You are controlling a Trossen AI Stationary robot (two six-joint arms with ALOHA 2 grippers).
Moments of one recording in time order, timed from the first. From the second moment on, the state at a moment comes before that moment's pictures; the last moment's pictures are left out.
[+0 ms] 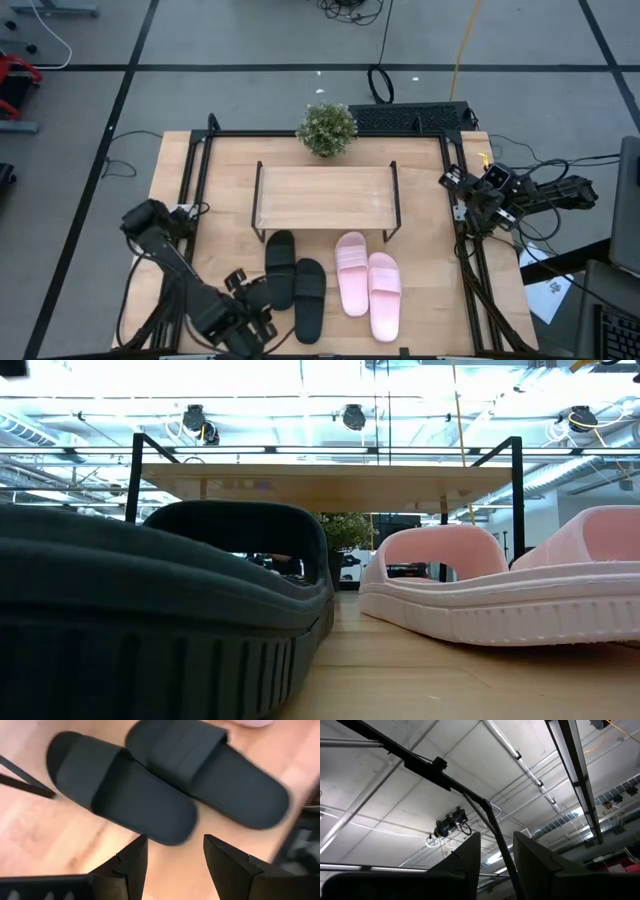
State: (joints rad) left arm -0.82 1.89 1.64 -1.23 -0.42 -1.38; right arm 0.19 0.45 0.26 1.11 -0.06 0.57
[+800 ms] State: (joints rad) left arm -0.66 1.92 1.60 -1.26 -0.46 -1.08; right arm 0.19 0.45 0.26 0.97 -0.06 0.40
